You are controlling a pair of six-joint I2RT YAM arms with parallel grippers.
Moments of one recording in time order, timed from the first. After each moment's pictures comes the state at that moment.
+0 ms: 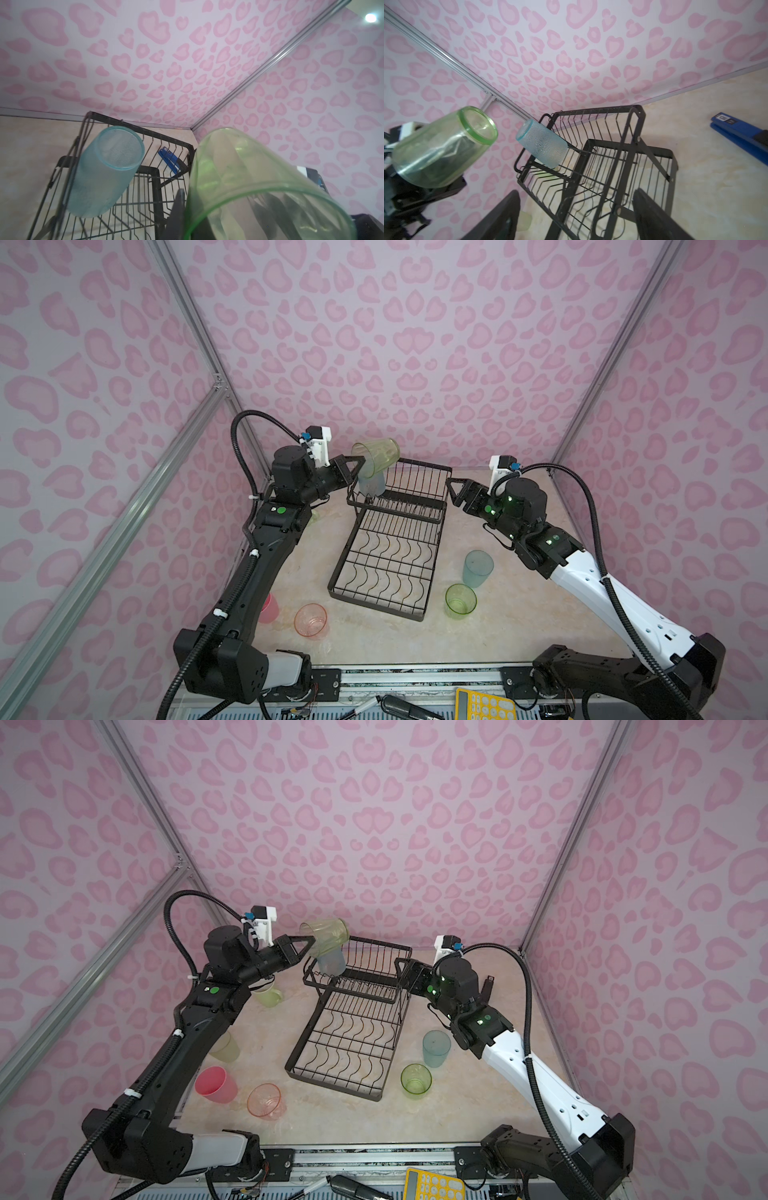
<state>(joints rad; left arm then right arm) -0.23 1.37 1.36 -0.12 0.59 -0.66 0.53 1.22 1.15 -0.11 0.00 0.81</state>
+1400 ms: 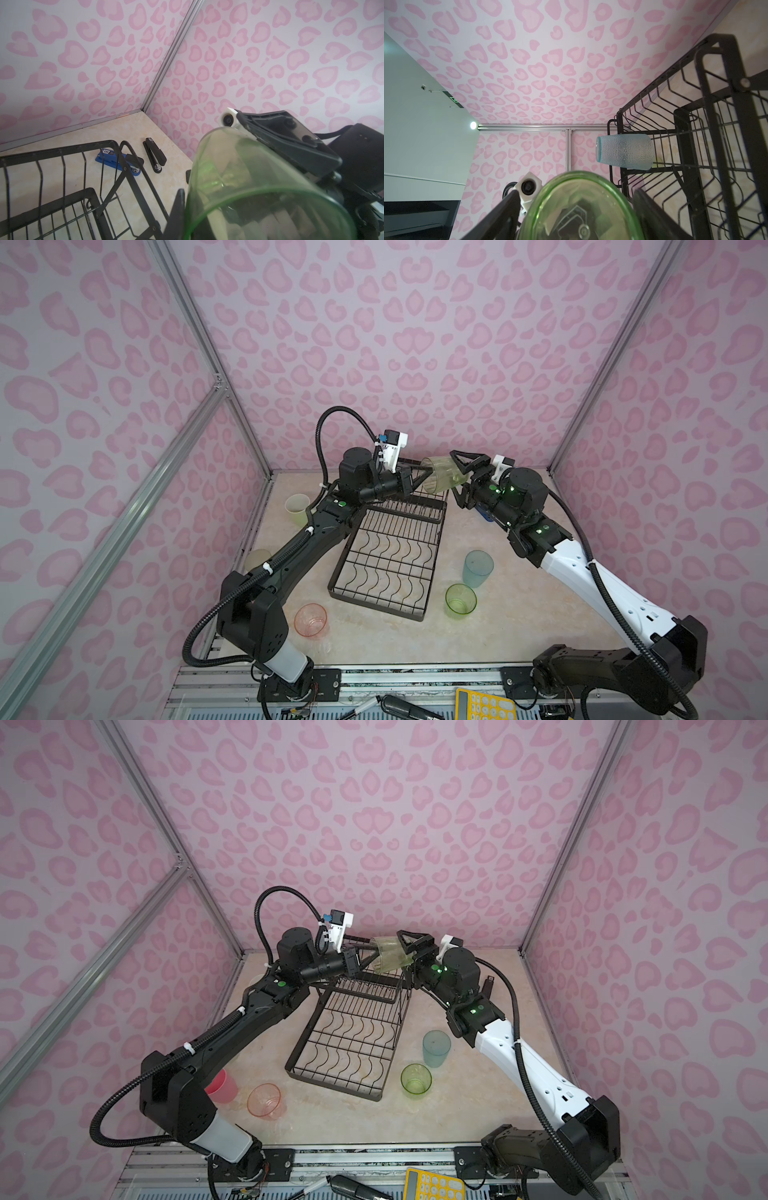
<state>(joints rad) -0.52 1.61 1.43 0.12 0.65 -0.54 0.49 1.30 1.17 0.10 -0.12 1.56</state>
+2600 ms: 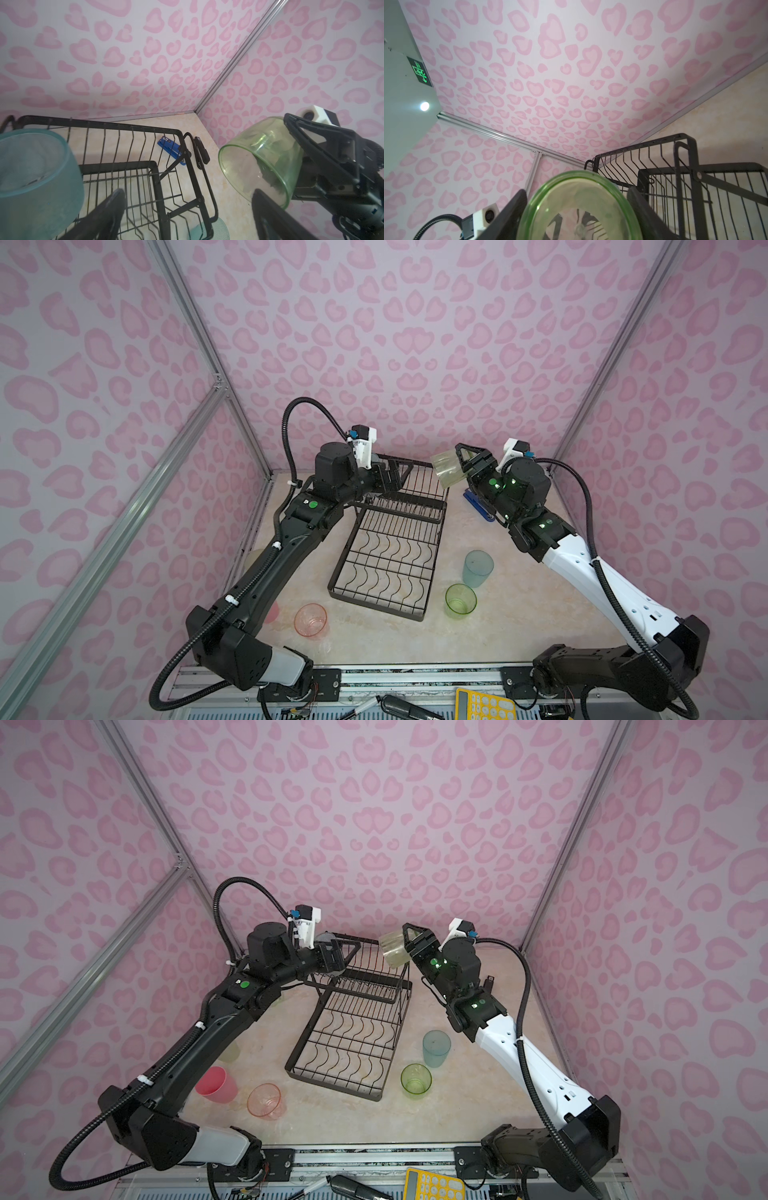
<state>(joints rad) -0.43 1.41 1.51 -0.37 0.30 -0.46 0.54 1.35 1.32 0.00 0.10 1.04</state>
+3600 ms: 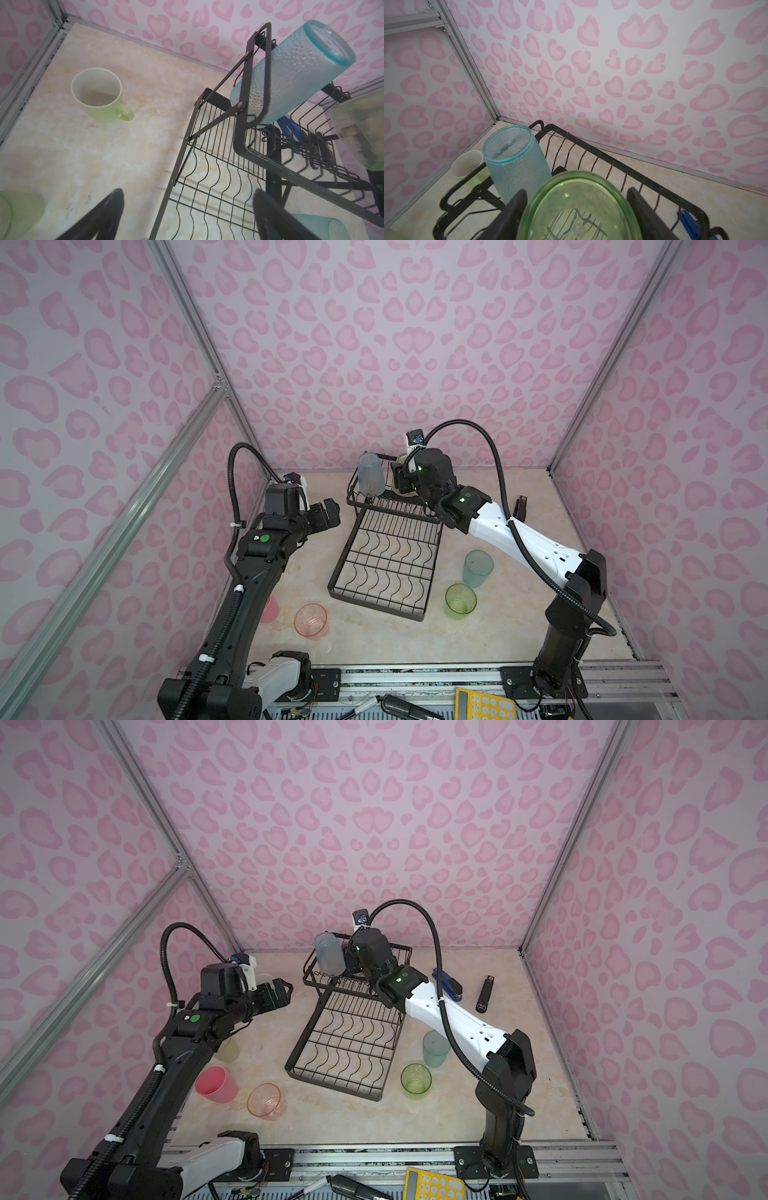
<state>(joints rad) -0.11 1.14 1.14 -0.65 0.09 -0.37 0.78 1.83 1.78 -0.24 0.41 0.12</state>
